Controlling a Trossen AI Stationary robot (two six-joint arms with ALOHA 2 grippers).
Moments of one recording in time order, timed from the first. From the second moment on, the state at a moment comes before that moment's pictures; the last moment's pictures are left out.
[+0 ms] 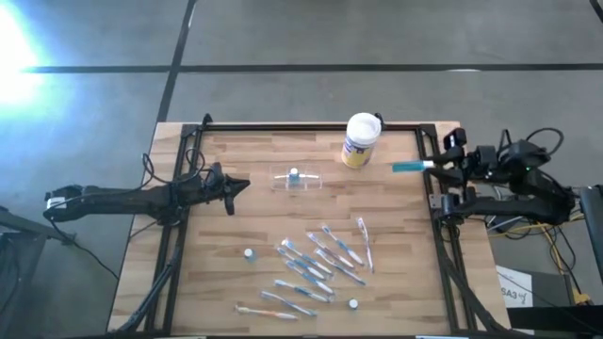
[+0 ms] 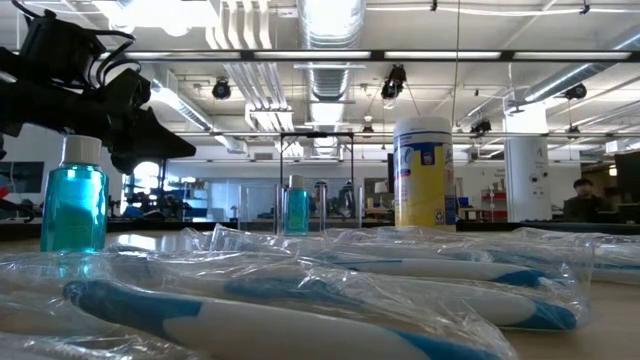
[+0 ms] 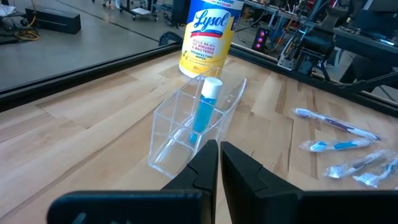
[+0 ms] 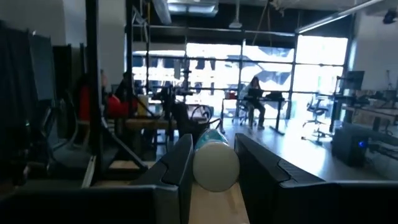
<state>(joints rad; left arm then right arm) 0.22 0.57 0.01 0.39 -0.16 -0.29 -0.12 0.27 0.76 -0.29 -0.10 0.01</state>
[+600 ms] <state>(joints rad) 0.22 0.57 0.01 0.39 -0.16 -0.30 -0.12 0.02 0.38 -0.03 -0.02 0.09</state>
